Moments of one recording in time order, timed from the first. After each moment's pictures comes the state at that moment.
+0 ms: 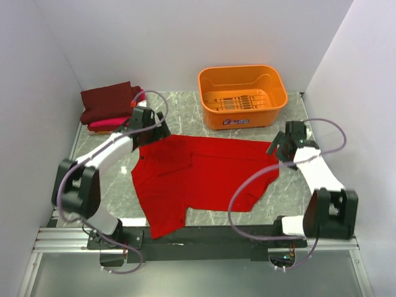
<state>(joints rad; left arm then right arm) -0.31 1.60 1.11 -0.28 -0.05 -0.62 -0.09 1.35 0.90 -0.59 0.16 0.49</state>
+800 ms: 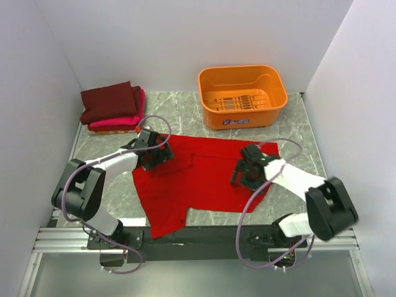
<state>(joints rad) -0.40 1.56 0.81 -0.18 -0.03 -0.78 0.47 1.38 0.70 -0.63 0.05 0.83</state>
